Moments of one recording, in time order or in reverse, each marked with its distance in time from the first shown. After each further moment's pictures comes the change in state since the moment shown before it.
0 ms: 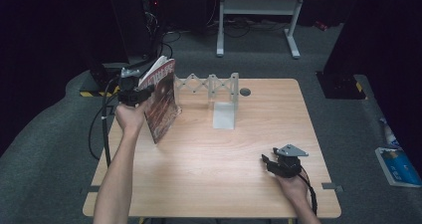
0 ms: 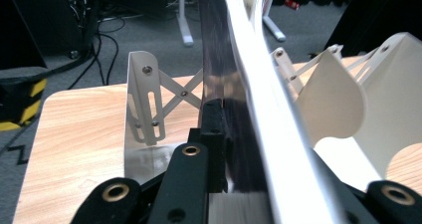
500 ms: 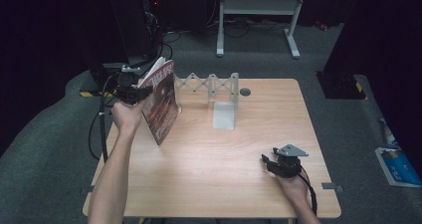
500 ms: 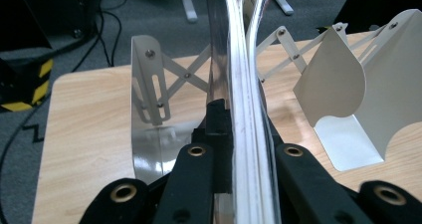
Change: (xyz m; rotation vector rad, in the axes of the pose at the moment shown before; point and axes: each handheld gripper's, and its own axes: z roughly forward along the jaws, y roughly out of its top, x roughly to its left) left arm -0.006 0.011 -0.005 0.101 0.035 0.047; right arm 0.000 0.000 0.000 -0.001 0.000 -0.002
